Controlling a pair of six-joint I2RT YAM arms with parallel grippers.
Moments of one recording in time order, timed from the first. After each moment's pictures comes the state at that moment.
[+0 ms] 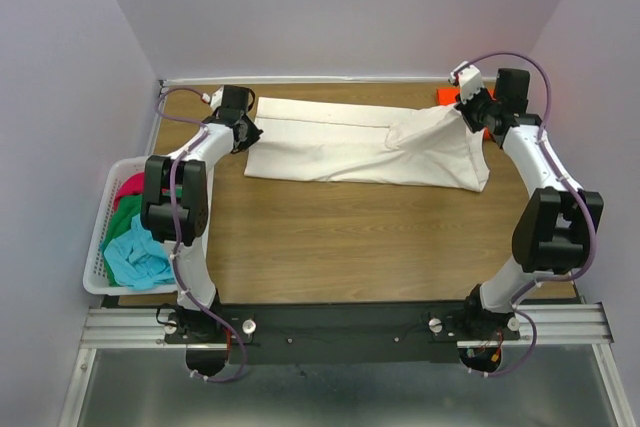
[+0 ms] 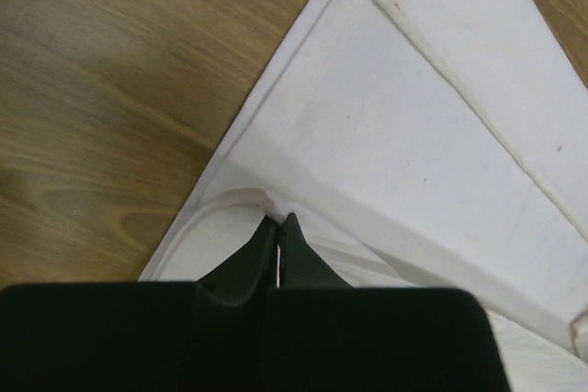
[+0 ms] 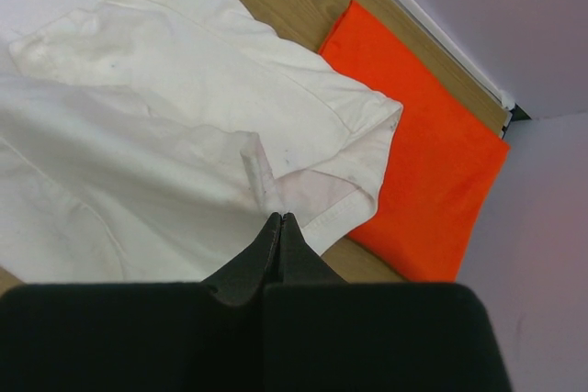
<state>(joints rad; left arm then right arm) -0.14 1.92 1.40 -0.31 -0.12 -0.77 -0.08 1.66 1.36 -0.30 -0.30 -0.72</state>
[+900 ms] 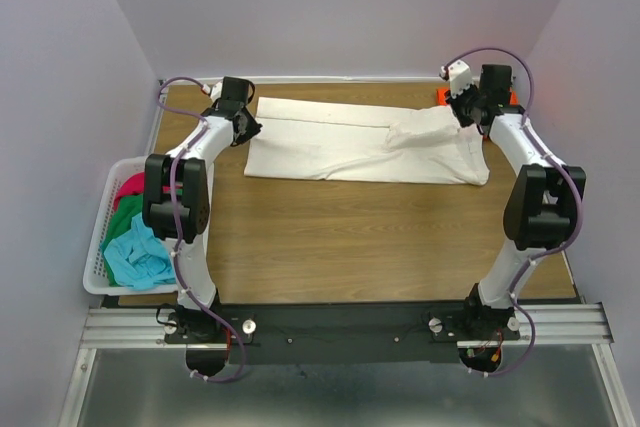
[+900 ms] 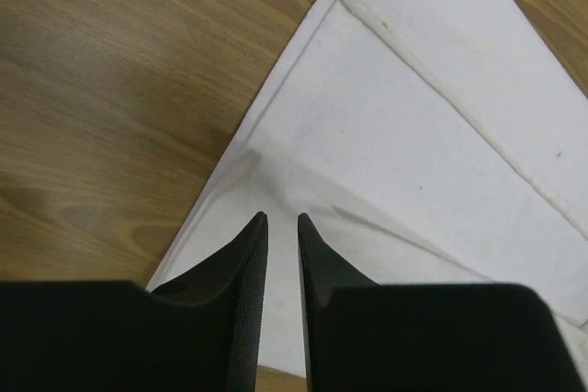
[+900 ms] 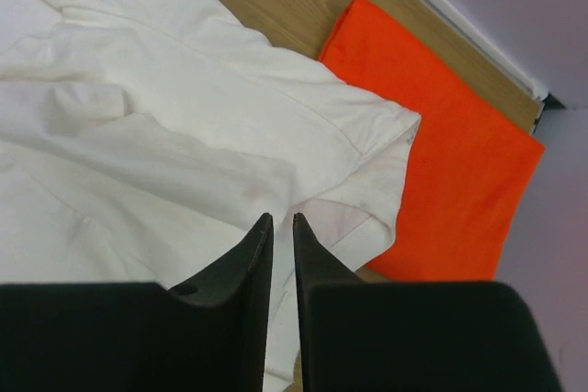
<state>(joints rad) -0.14 1.95 1.49 -0.39 -0.14 -0.72 -0.04 1.83 1.47 -0.28 -0.24 -0.65</state>
